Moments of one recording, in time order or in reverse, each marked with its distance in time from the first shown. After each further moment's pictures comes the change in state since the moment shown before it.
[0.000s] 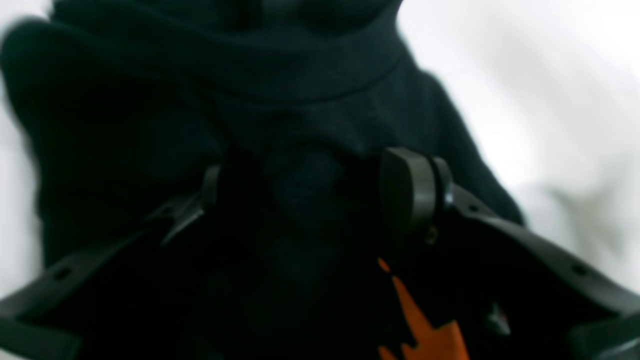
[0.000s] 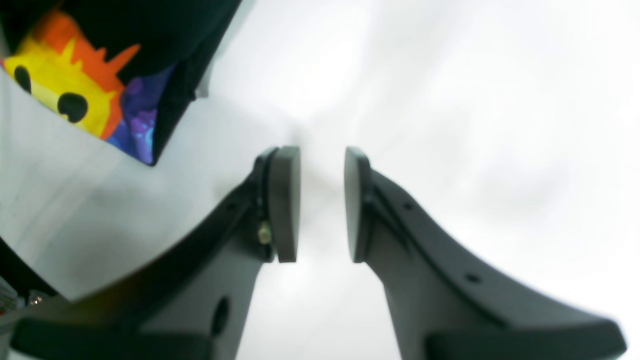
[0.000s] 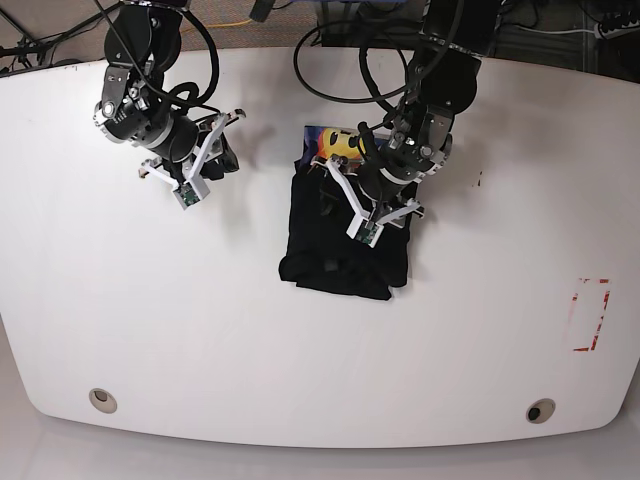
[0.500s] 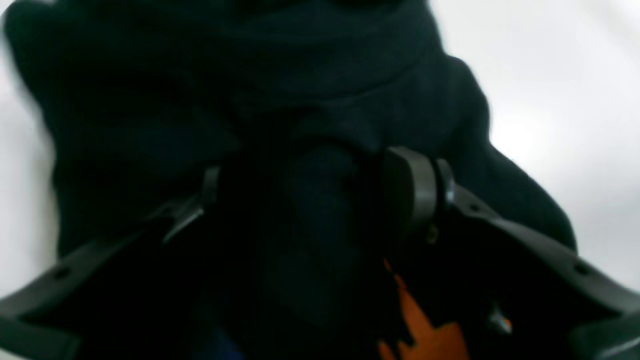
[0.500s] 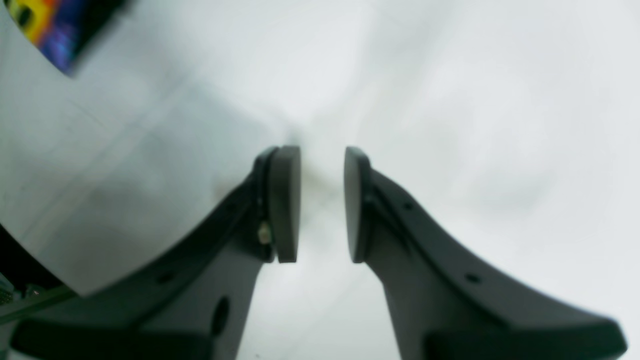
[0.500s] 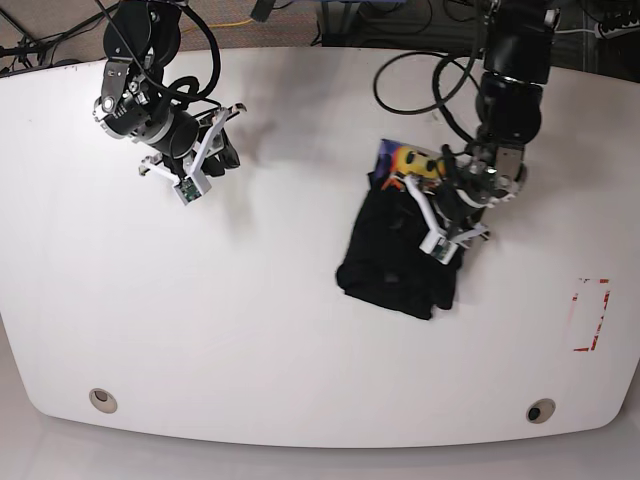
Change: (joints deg) left arm -3.8 -14.0 -10.9 -7.5 -4.4 -15.8 -3.5; right arm -1.5 0.7 -0.2 1.8 0.2 0.0 0.0
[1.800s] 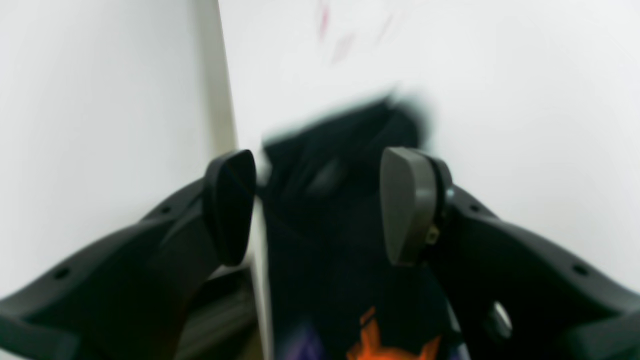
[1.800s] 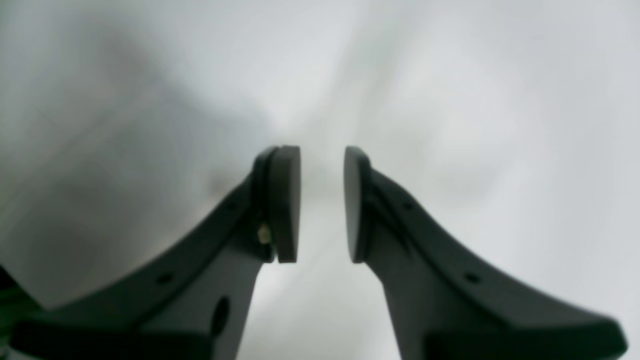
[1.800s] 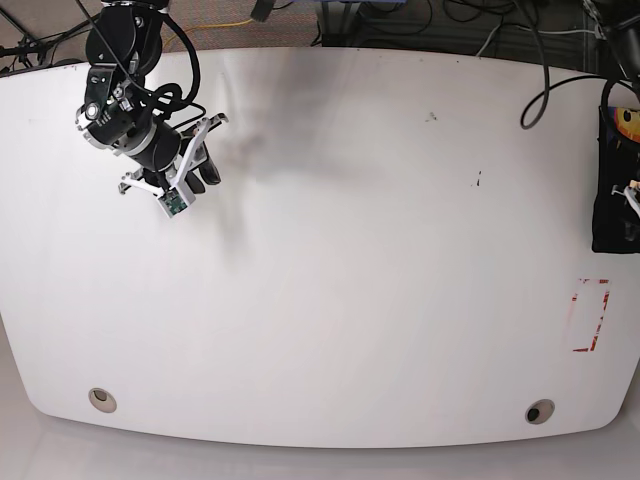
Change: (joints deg) left arm 5.0 -19.3 -37.8 18.1 4.7 -14.6 16.8; right arm 1.3 5.4 0.0 3.1 -0.5 0.0 3.0
